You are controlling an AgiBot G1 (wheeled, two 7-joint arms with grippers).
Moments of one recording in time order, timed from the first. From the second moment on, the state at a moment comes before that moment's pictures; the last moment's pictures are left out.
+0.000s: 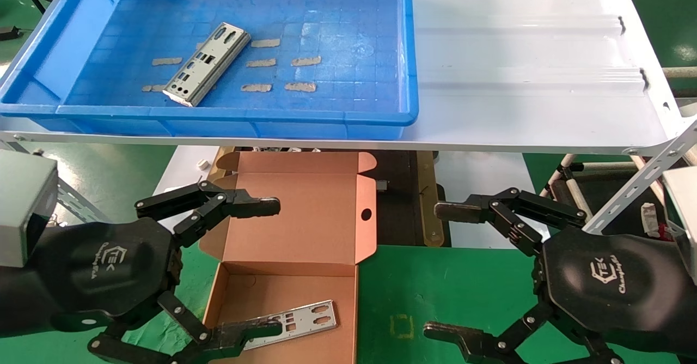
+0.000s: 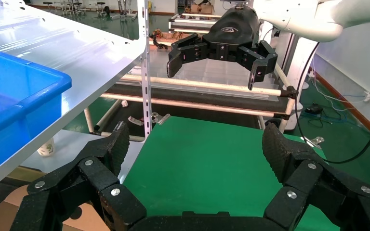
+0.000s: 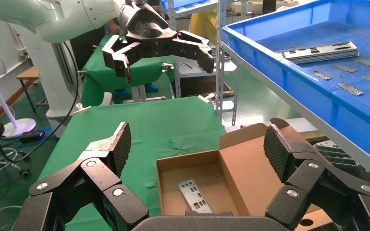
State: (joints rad) left arm -1.08 0.61 0.28 -1.28 0.73 1.49 -0.19; right arm 1.10 -0.57 -0.38 1.27 -0.67 -1.46 0.14
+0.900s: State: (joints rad) left arm -1.08 0.61 0.28 -1.28 0.73 1.49 -0.19; right arm 1.10 -0.57 -0.38 1.27 -0.67 -1.46 0.14
